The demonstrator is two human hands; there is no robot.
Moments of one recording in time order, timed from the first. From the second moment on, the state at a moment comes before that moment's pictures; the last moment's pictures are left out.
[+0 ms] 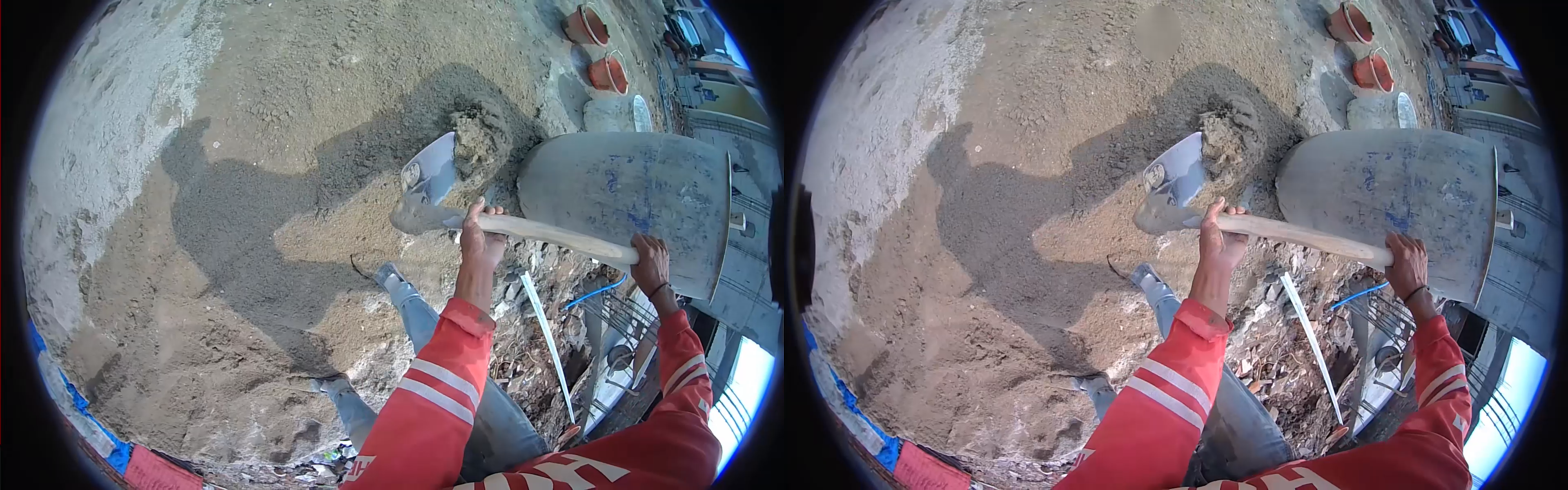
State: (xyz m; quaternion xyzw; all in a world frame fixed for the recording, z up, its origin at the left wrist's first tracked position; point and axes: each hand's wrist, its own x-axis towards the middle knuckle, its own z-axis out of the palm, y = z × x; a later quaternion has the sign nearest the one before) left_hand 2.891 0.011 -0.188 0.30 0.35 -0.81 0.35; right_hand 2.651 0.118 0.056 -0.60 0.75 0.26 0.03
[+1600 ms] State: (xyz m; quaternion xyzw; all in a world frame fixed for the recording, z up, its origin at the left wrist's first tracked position) left_hand 3.453 0.338 -0.407 0.66 0.28 -0.64 0.28; right_hand 3.312 0.310 -0.189 -0.52 0.55 0.24 0.61
